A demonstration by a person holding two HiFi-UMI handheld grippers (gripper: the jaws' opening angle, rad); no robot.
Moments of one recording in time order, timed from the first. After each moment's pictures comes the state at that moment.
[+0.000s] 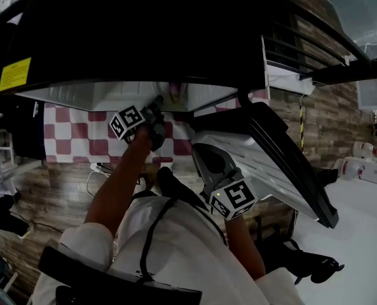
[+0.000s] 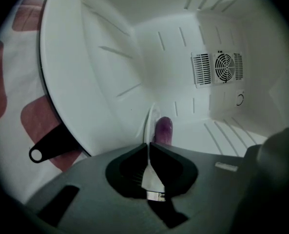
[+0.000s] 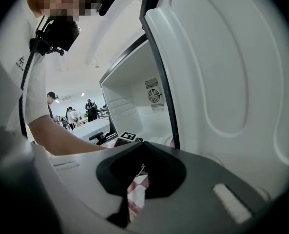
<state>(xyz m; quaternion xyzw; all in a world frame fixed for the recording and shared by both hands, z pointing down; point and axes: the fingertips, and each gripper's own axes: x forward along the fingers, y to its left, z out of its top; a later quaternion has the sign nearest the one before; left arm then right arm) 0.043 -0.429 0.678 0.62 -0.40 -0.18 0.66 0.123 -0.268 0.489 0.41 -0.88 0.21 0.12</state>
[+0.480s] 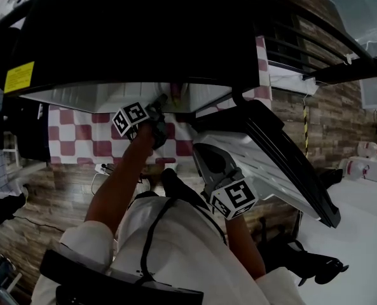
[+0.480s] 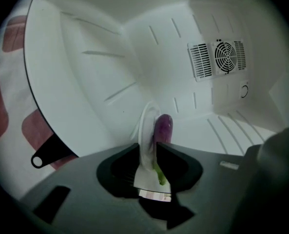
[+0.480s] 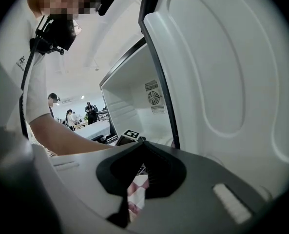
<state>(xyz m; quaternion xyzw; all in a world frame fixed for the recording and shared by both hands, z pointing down) 0.047 -0.435 0.676 0.62 -0.41 -0.13 0.65 0.124 -0.268 0.486 0.41 -0.88 0.21 0.11</state>
